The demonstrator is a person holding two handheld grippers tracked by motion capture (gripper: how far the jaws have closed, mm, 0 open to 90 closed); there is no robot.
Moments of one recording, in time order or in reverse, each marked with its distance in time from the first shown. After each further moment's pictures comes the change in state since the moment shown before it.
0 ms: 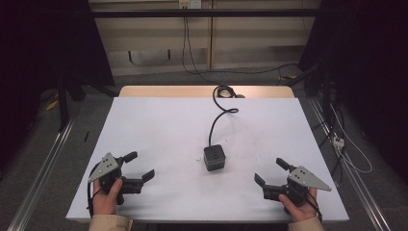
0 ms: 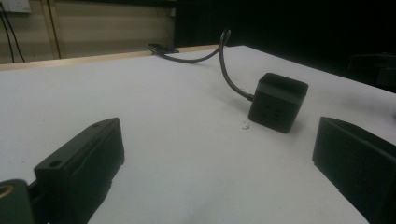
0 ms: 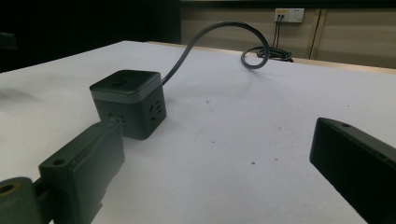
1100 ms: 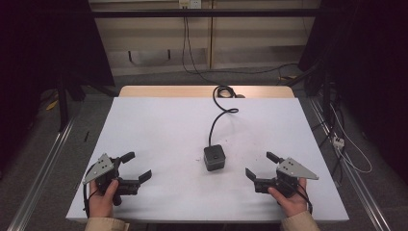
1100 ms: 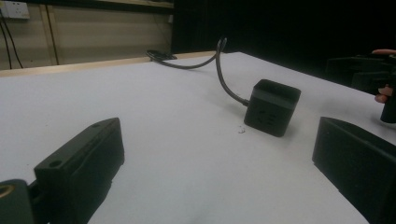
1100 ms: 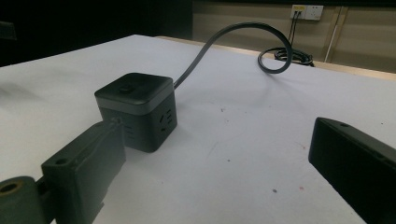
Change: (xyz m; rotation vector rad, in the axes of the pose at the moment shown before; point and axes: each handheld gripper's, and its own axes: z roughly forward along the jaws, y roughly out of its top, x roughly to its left) left arm 0.001 0.002 -0.009 -0.026 -0.016 -0.004; right arm 0.006 0.012 0.027 0.031 0.051 -0.034
